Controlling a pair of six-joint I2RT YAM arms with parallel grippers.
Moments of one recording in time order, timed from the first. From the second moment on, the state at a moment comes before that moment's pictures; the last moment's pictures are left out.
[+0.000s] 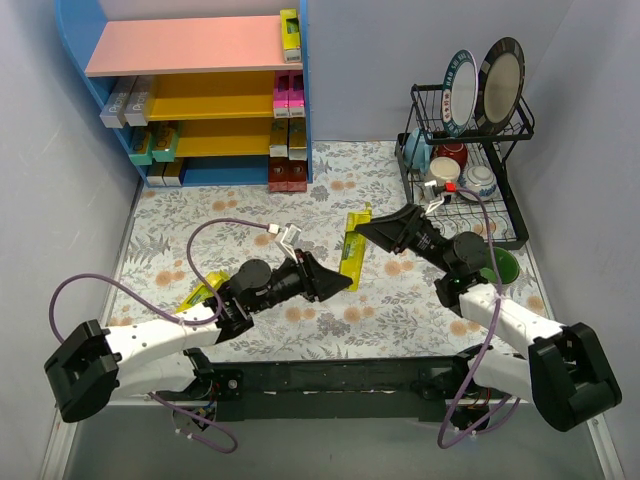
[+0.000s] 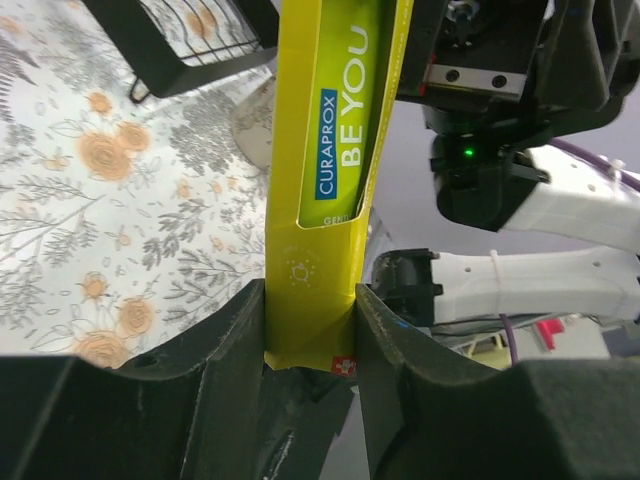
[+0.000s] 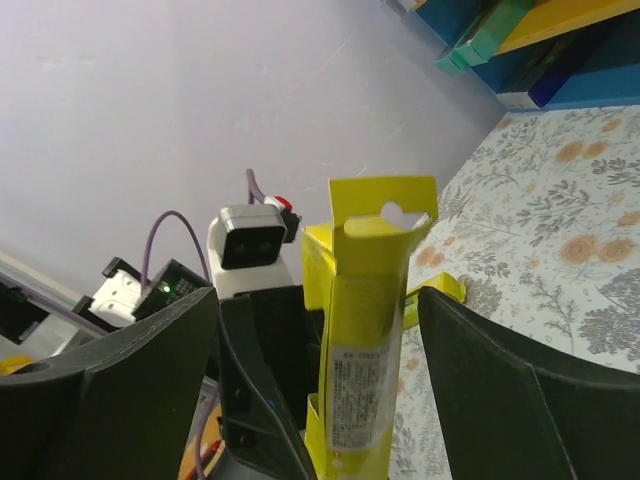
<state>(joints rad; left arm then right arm) -0.95 1.07 0.47 0.58 0.14 -0.89 0.44 1.13 0.45 1.07 -0.61 1.19</state>
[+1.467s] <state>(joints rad) -0.25 2.02 2.33 -0.27 -0.04 -0.27 0.32 0.73 0.66 -0.16 -0.32 0.28</state>
